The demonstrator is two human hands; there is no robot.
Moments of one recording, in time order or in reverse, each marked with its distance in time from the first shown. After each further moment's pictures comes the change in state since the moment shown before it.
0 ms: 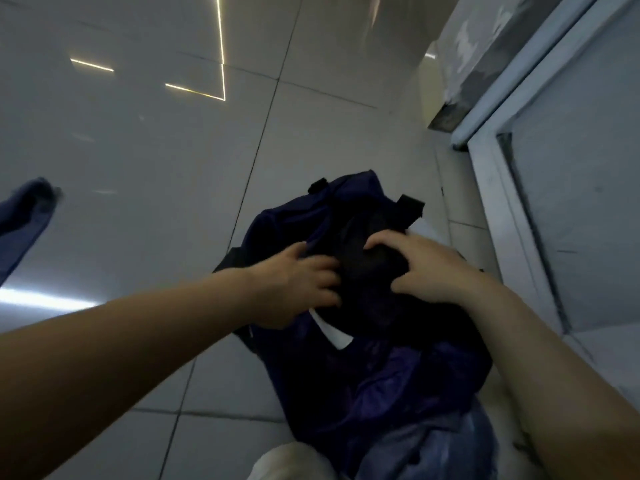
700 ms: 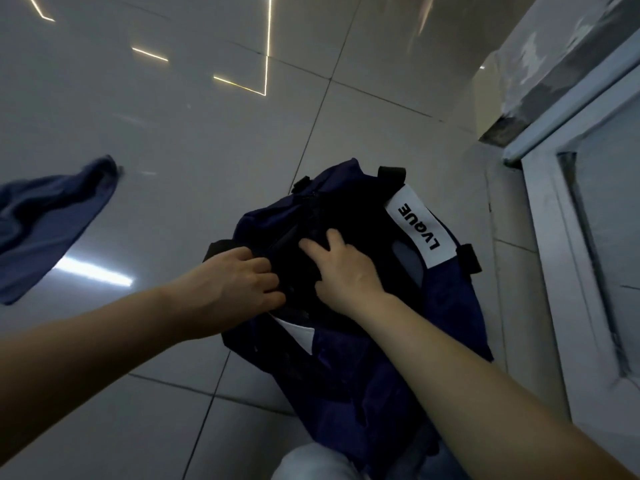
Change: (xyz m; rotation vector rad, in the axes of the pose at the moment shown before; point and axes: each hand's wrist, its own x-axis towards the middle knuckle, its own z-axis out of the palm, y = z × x) left_hand -0.106 -0.029 0.065 0.047 0.450 -0.081; right_hand 0.079 -0.097 0.094 -0.369 0.068 -0.229
